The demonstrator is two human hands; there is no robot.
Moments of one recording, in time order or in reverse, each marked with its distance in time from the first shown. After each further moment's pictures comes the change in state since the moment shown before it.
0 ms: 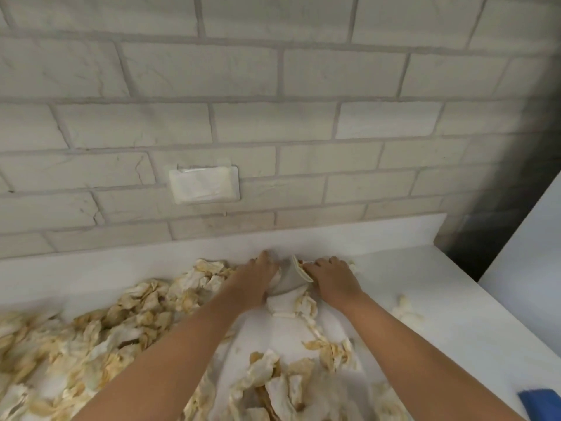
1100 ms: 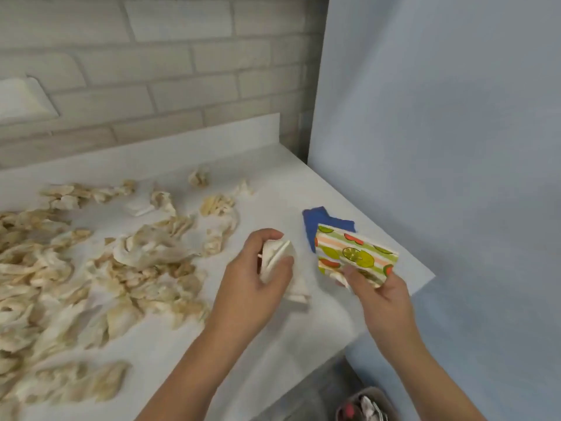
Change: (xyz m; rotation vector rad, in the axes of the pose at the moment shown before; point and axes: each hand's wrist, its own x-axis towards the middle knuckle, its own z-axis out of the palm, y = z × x) left_hand -0.224 0.345 -0.134 -1.369 0.228 -0.018; right_hand -0.480 0.059 -0.067 1.451 0.672 0.643
